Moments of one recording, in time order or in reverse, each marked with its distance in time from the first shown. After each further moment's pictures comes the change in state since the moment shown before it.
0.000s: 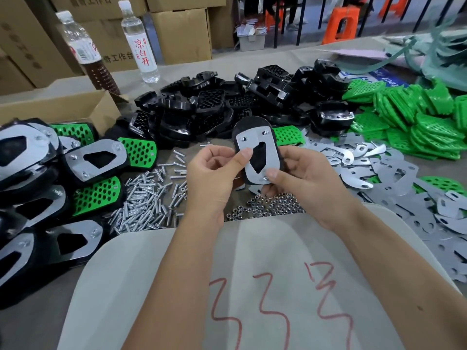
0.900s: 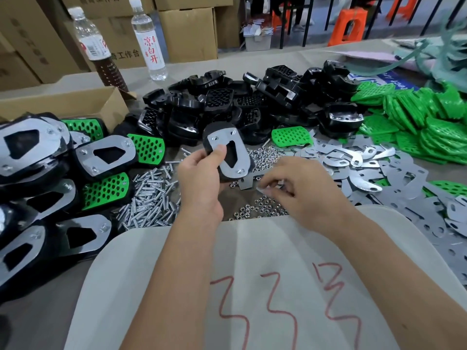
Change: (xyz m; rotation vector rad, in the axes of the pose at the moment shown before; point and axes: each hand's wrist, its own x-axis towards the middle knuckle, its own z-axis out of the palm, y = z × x) left_hand 0.007 0.013 -0.012 -0.153 0.159 -0.113; right_hand 0.001 -0.003 0.015 -0.927 -0.028 -0.180
